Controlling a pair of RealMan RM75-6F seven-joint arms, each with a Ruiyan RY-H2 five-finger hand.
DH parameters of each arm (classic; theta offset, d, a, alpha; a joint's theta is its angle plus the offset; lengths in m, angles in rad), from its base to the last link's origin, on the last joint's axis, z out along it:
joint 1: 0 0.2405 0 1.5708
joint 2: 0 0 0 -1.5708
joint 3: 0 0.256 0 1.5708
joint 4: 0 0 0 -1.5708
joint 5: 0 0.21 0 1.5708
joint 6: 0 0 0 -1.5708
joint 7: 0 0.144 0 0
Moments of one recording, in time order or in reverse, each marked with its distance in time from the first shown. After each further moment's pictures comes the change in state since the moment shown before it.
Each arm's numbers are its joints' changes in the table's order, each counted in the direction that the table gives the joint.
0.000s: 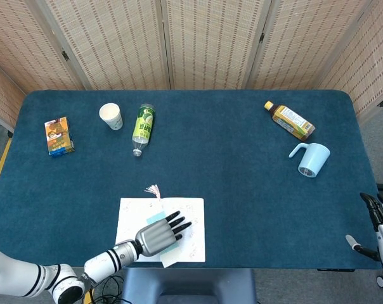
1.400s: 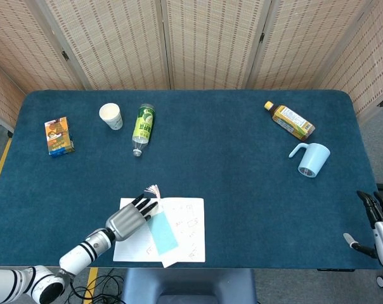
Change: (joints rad) left arm 0.150 -0.086 -0.002 -0.094 -0.016 -0.033 -0.032; right arm 0.017 -0.001 0.005 0.003 0.004 0.025 -0.004
